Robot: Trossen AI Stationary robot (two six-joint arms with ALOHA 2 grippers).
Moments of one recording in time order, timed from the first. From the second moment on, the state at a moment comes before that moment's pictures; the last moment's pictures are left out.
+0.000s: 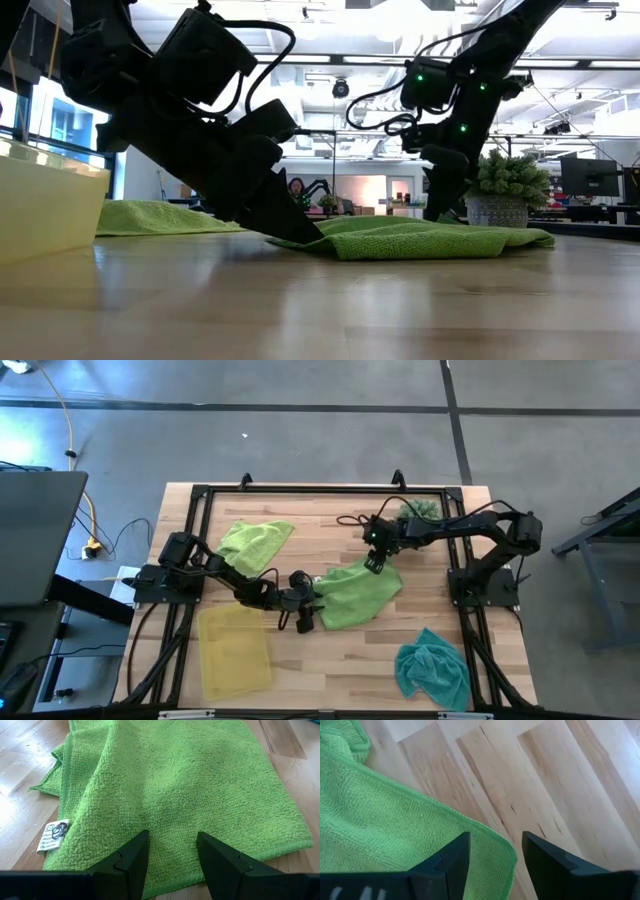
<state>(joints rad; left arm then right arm) -0.13 1.98 0.70 0.63 -0.33 -0.30 -0.33 1.56 0.80 -0.39 0.07 0.16</state>
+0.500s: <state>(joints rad) -0.13 1.98 0.70 0.63 -0.33 -0.31 -0.33 1.57 0.78 -0.39 0.06 0.14</state>
